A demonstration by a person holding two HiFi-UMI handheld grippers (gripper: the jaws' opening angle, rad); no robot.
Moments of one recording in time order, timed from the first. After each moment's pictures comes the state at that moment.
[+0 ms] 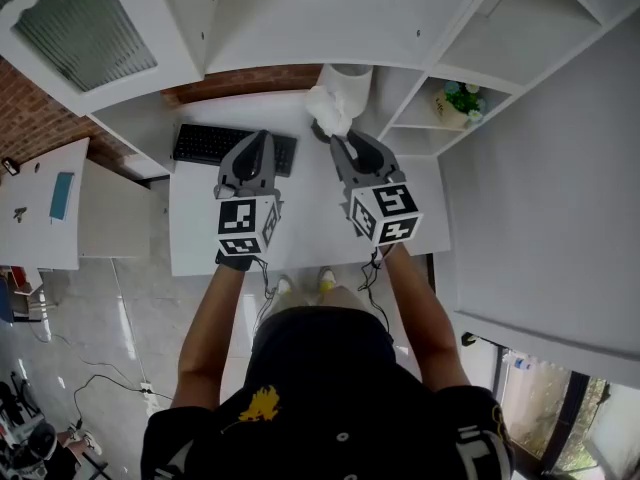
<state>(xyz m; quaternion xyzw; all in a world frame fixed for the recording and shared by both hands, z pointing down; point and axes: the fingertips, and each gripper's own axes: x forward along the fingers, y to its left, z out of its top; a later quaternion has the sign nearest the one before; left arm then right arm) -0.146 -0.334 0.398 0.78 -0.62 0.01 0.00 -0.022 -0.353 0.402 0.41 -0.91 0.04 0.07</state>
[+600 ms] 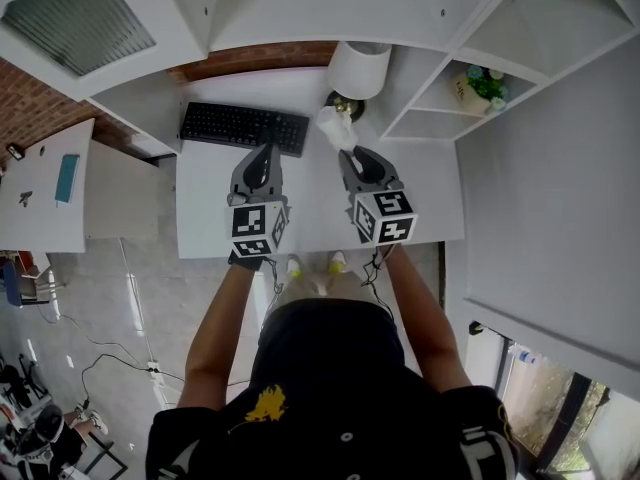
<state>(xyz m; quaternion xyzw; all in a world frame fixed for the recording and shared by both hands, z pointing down) -0.157 -0.317 0.487 0.76 -0.64 0.04 0.06 -0.017 -0.340 0.515 0.42 -0.89 0.12 0.12</state>
